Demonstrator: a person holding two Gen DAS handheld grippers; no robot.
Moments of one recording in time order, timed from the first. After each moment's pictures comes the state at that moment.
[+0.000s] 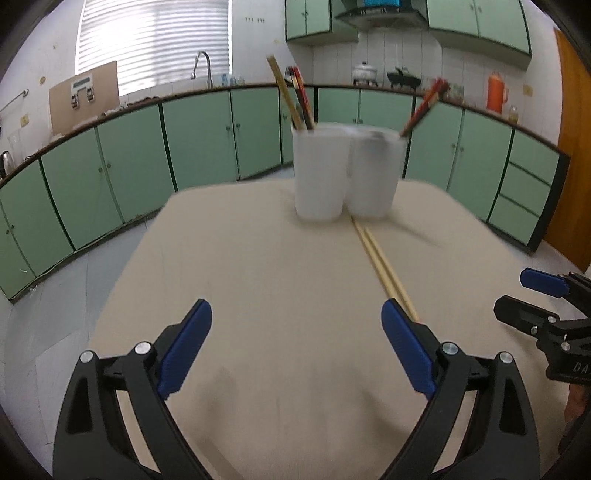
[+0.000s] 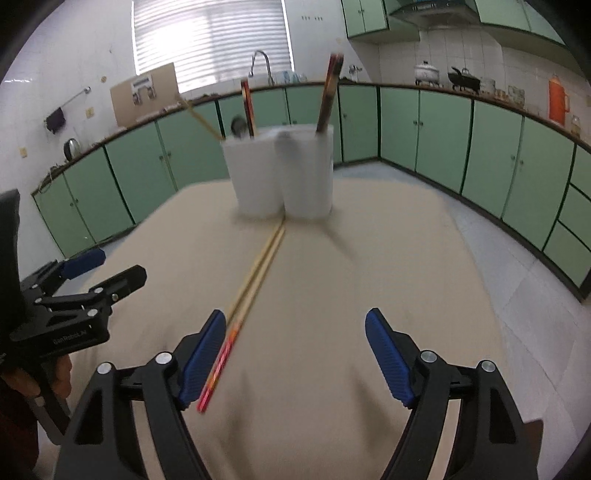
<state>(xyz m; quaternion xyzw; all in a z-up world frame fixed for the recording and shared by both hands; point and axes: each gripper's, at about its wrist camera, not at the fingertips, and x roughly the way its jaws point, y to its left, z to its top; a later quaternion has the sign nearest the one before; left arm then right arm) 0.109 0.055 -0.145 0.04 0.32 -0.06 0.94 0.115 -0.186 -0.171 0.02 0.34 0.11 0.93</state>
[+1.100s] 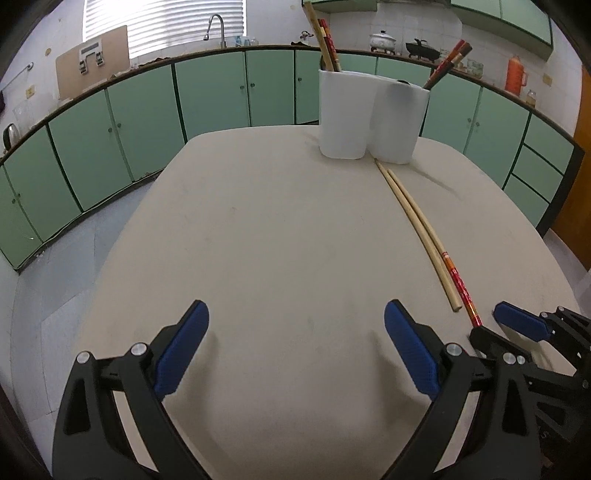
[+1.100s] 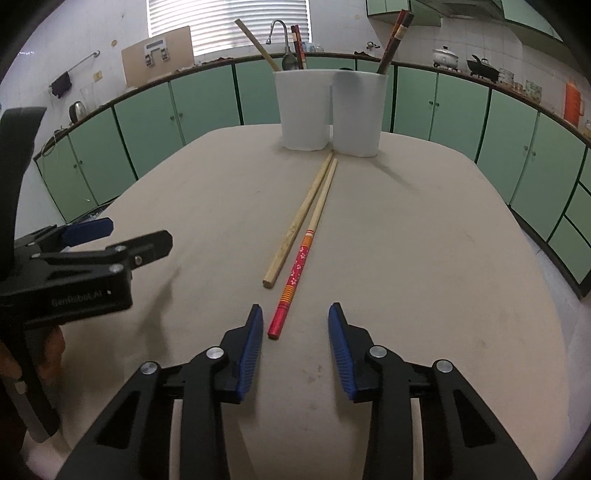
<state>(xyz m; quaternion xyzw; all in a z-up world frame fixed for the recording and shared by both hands) 0.090 0.077 -0.164 0.02 0.39 -0.04 0.92 0.086 -0.124 -0.206 -0.02 0.39 0.12 0.91</state>
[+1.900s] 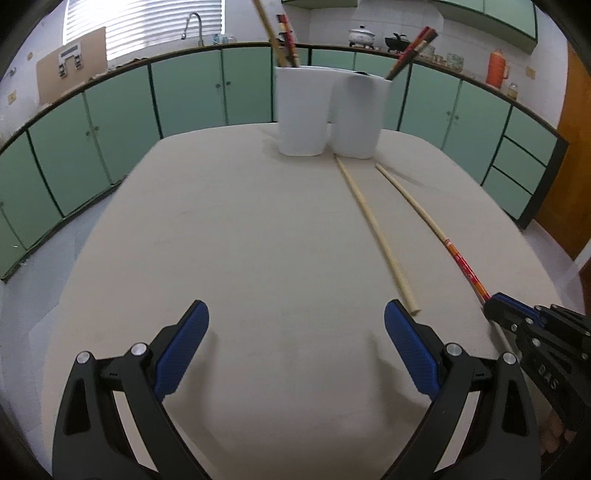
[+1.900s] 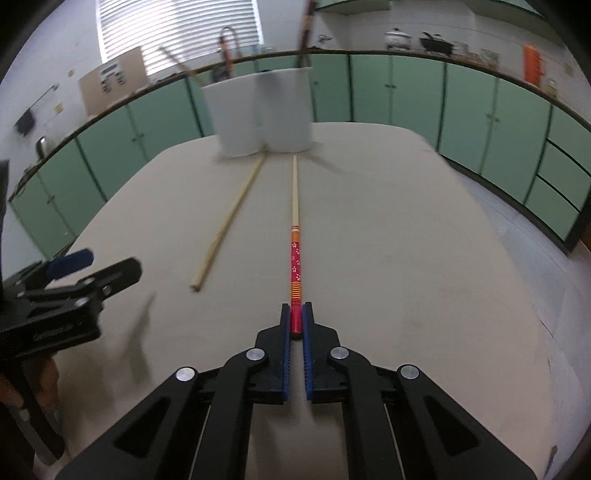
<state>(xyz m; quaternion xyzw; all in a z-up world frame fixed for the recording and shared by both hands) 0.094 0.036 -0.164 0.02 0.40 -0.08 0.91 0.087 -0.187 -0.205 0.05 0.39 0.05 0.92</state>
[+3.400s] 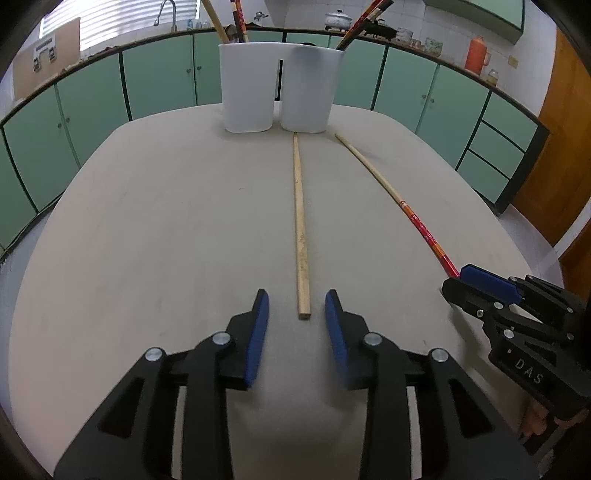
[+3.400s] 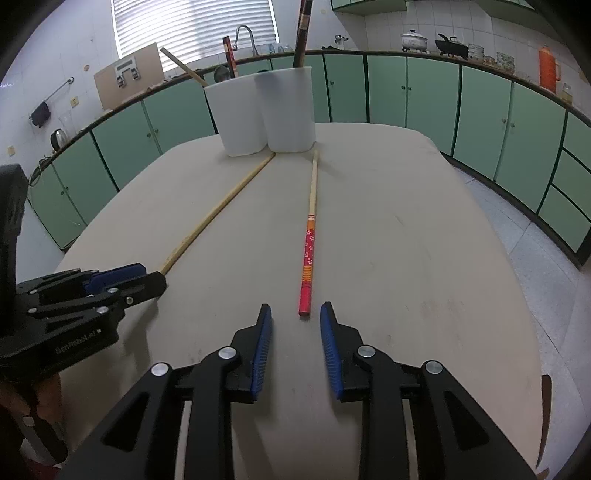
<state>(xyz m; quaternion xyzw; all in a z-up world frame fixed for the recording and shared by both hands) 0.092 -0.002 -0.182 0.01 0.43 -0.13 0.90 0.090 -0.205 -0.209 0.04 0.39 0.10 0.91</state>
